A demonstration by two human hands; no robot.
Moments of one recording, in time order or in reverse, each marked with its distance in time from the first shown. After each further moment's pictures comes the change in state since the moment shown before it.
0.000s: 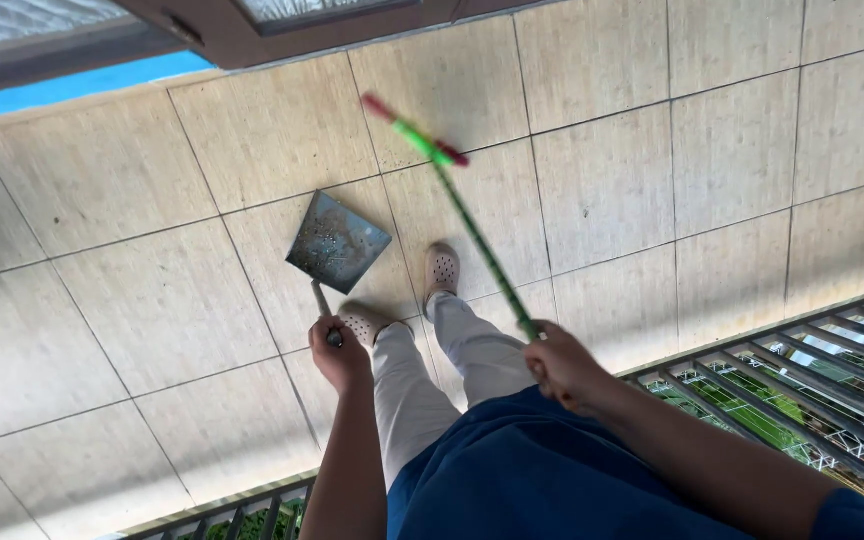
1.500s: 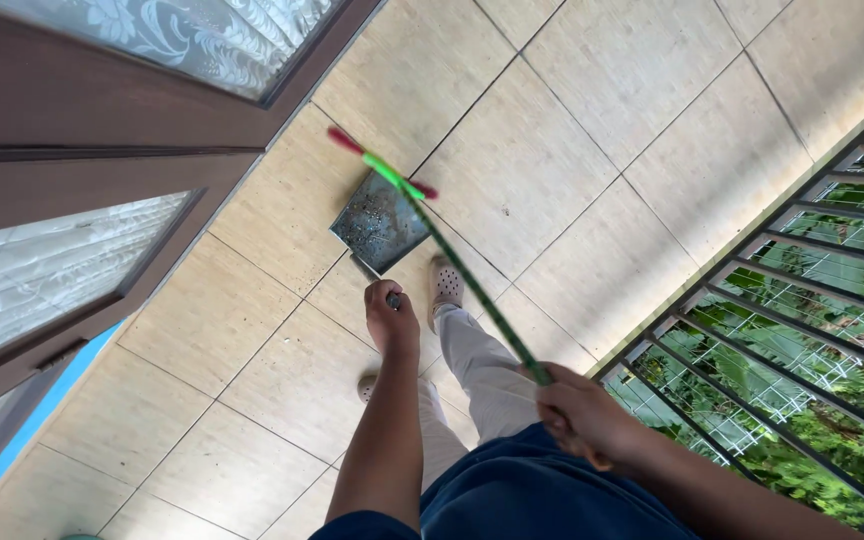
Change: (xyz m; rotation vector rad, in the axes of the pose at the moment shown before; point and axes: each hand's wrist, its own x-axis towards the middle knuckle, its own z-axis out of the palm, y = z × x) left_hand -0.102 0.256 0.371 0.242 -0.657 0.397; right_hand -0.005 -0.042 -0.298 0.670 -0.173 0.186
